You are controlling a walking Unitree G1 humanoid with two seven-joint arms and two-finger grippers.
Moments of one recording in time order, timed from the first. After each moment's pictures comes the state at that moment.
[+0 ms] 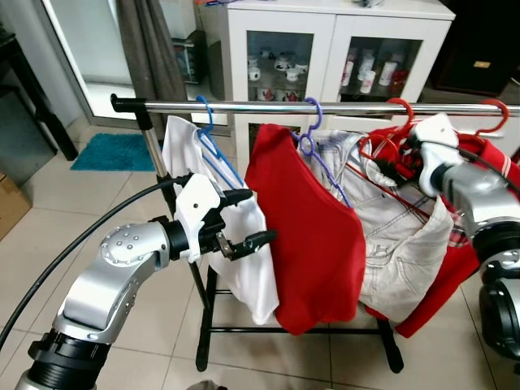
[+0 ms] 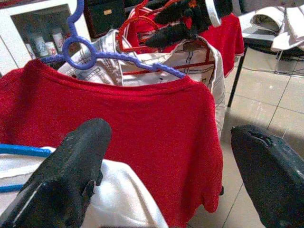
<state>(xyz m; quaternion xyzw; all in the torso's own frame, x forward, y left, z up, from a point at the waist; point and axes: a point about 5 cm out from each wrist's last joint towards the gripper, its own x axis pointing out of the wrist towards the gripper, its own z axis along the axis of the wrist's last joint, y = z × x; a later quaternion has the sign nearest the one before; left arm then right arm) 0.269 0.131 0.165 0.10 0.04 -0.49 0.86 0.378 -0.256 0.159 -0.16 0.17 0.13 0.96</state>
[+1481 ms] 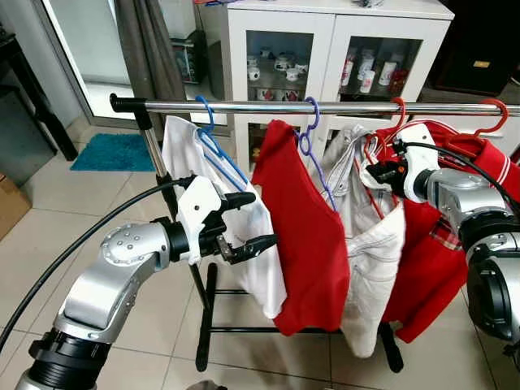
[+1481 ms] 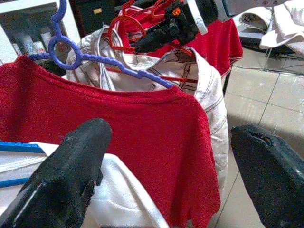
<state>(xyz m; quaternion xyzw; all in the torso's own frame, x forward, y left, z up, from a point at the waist) 0.268 0.130 0.164 0.10 0.04 -0.51 0.85 0.383 -0.239 0.153 -0.09 0.22 0.18 0.96</state>
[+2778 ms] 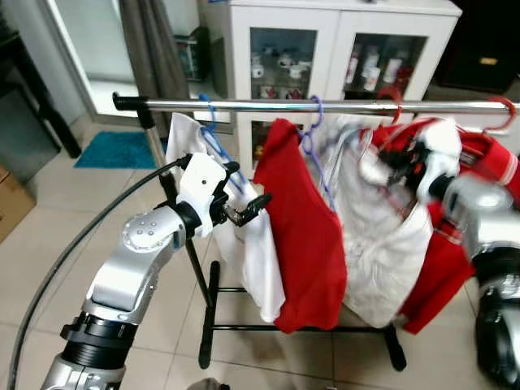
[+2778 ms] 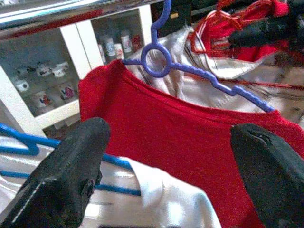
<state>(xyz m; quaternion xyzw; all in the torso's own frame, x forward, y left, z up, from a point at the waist) 0.299 0.125 0.167 0.10 0.01 -0.36 0.93 0.363 -0.243 0.156 -0.09 0.09 0.20 0.97</state>
